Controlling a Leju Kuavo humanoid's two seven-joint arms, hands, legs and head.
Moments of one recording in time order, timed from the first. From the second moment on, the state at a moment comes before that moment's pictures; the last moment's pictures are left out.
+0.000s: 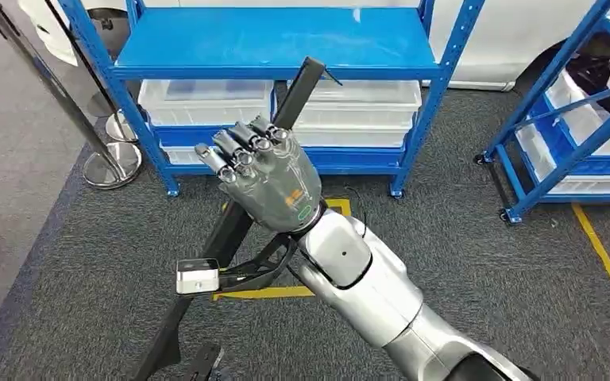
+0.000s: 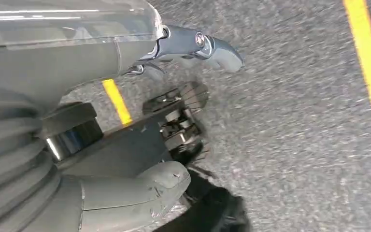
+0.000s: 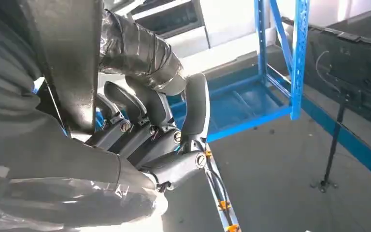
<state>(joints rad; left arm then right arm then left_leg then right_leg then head) -0.20 -0.24 0.57 -0.21 -0.83 -0.07 -0.30 -0.71 0.21 0.71 -1.44 1.42 -0.70 -0.03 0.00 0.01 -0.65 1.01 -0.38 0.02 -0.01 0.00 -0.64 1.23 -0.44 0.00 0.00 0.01</state>
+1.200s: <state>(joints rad) -0.20 -0.24 0.57 -0.21 -0.82 -0.09 -0.31 -0.72 0.22 0.72 -1.40 1.42 -0.70 -0.03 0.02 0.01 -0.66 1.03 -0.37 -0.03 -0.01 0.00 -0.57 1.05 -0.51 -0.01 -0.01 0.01</state>
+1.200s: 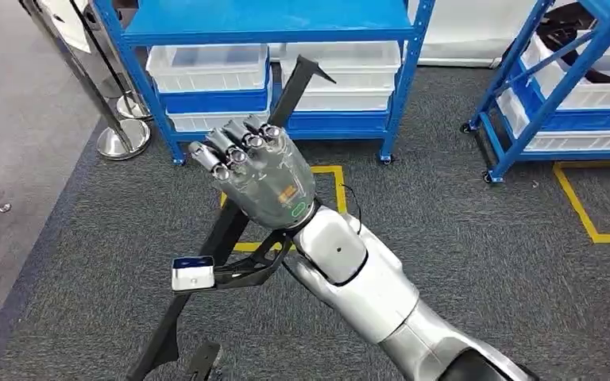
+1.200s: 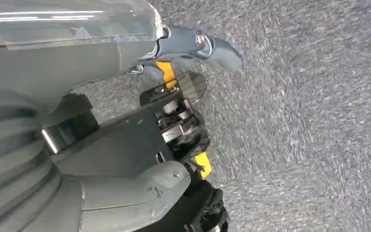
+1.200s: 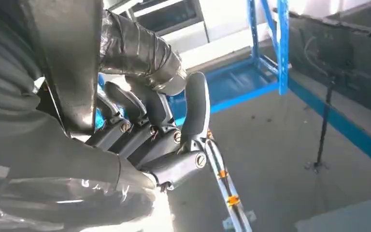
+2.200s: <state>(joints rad) -0.19 -0.23 0.57 -0.21 -0.86 -0.10 -0.29 -0.72 0.23 0.70 -1.39 1.46 -0.70 -0.03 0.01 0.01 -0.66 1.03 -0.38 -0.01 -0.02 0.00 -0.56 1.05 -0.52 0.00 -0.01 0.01</state>
